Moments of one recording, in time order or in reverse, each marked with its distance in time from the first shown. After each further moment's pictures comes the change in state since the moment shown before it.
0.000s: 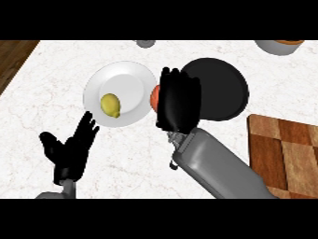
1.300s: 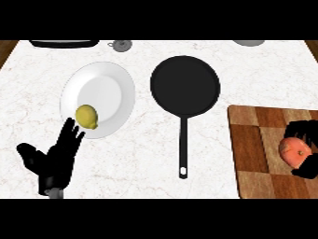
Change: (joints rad) left arm 0.071 0.025 0.058 -0.036 0.037 0.030 -0.041; right arm 0.583 -0.547 -0.587 0.163 -0.442 0.284 -1.098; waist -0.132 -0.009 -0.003
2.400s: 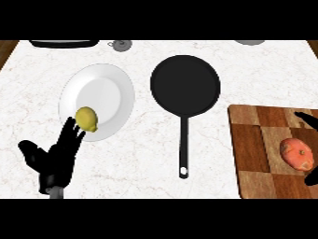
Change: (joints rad) left arm -0.013 0.036 -0.047 0.001 0.039 0.055 0.013; right arm 0.081 -0.116 0.040 -0.268 -0.259 0.185 0.336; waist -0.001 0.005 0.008
